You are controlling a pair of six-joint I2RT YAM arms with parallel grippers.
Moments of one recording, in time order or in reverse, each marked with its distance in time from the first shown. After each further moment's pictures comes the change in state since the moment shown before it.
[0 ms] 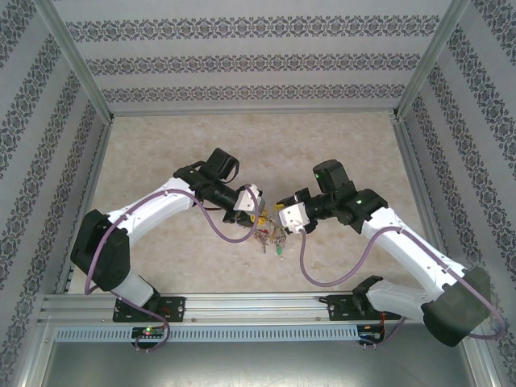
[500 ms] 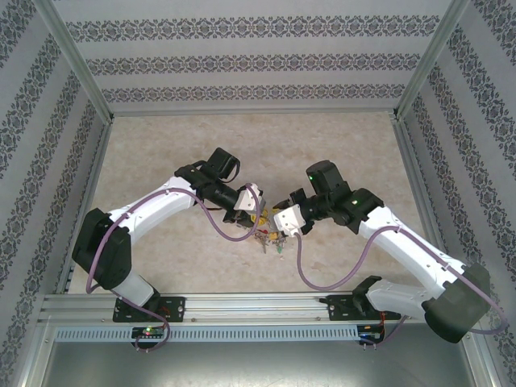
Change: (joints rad) left arm 0.000 0.012 0.013 -0.019 0.008 -0.001; right arm 0.062 0.013 0.024 -0.006 0.063 -0.029
